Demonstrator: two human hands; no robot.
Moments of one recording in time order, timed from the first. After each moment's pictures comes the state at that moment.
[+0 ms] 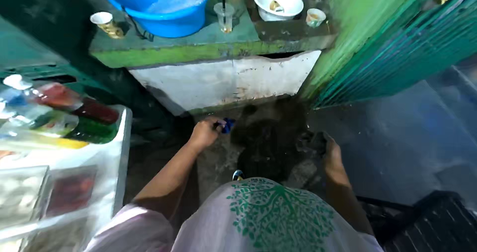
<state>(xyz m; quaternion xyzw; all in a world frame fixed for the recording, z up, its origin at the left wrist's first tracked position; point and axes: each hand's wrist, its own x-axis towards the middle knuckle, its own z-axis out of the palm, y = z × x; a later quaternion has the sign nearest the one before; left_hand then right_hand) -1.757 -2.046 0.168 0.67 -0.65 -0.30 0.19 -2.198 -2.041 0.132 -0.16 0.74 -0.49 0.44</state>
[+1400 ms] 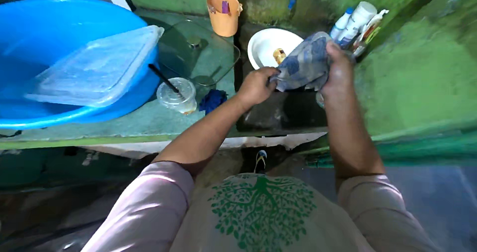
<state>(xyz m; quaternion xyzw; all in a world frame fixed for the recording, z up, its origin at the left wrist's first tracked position) -1.903 -2.713 0.246 0.51 -0.73 -0.21 0.40 -2.099 -2.758 0.326 -0.42 0.42 -0.56 0.57</state>
